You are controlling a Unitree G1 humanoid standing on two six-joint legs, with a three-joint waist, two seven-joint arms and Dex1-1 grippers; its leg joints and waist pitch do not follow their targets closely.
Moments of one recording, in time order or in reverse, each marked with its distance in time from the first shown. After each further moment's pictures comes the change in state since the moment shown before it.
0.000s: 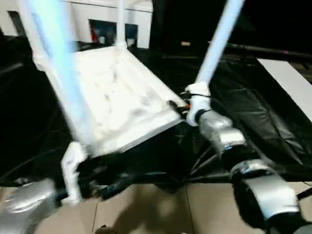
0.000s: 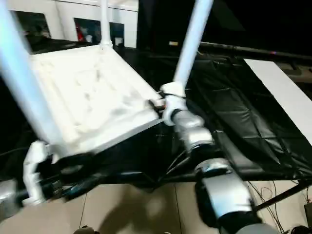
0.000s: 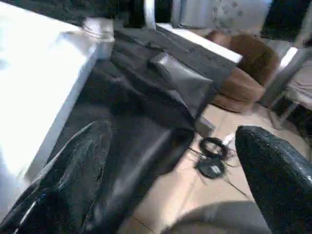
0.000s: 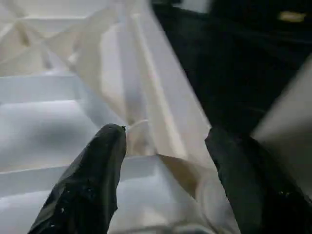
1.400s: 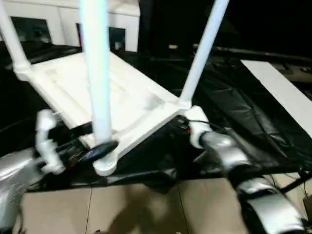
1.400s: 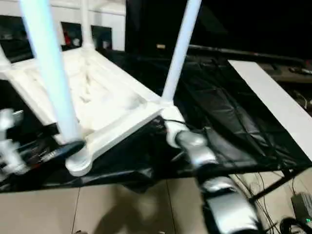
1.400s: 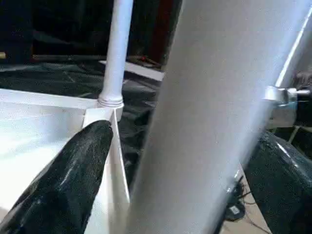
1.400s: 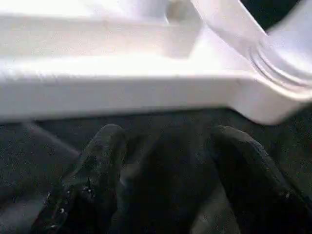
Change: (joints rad) left arm -0.287 0.012 0.054 0.265 -0.057 -0.130 -0.010; right arm 0.165 0.028 0.111 -0.079 -0.112 0.016 0.084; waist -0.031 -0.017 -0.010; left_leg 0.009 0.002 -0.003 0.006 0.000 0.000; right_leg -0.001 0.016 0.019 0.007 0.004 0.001
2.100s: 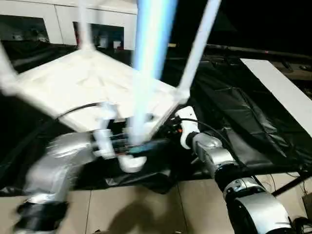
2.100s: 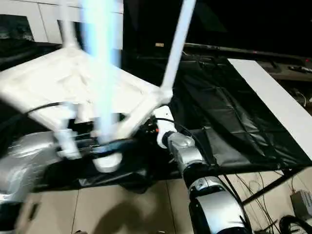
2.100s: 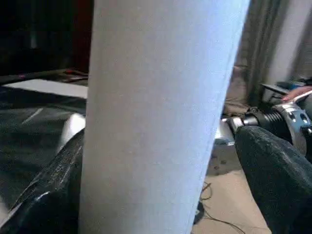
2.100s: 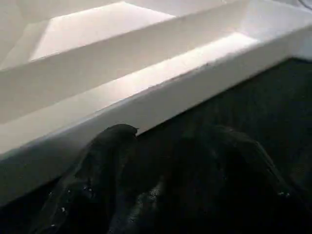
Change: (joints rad) left arm -0.276 -0.232 -0.337 0.099 0.114 -0.043 -0.009; right arm -0.006 0.062 -0.052 0.067 0.032 -0.032 0.015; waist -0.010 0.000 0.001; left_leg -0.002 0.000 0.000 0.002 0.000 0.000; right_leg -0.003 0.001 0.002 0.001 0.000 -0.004
